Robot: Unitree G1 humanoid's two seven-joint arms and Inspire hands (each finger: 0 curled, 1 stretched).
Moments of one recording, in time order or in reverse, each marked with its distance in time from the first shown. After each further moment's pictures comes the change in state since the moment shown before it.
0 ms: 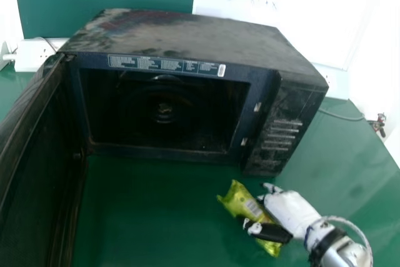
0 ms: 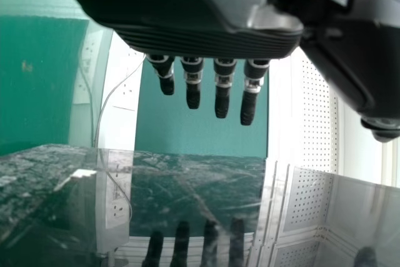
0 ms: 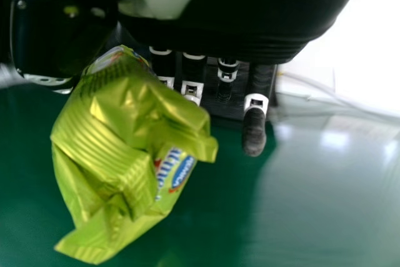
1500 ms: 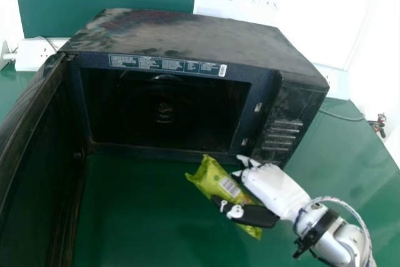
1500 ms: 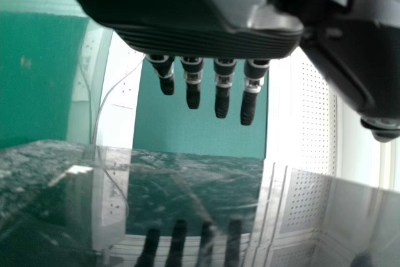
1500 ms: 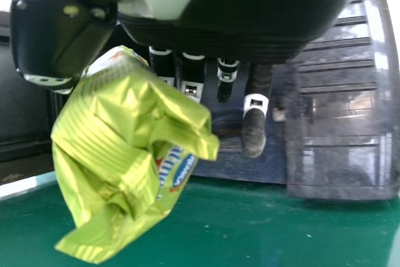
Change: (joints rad) left arm -0.007 0.000 -0.002 0.000 -0.009 0.002 0.003; right arm -0.194 0.071 0.040 -0.085 0.040 -0.048 0.074
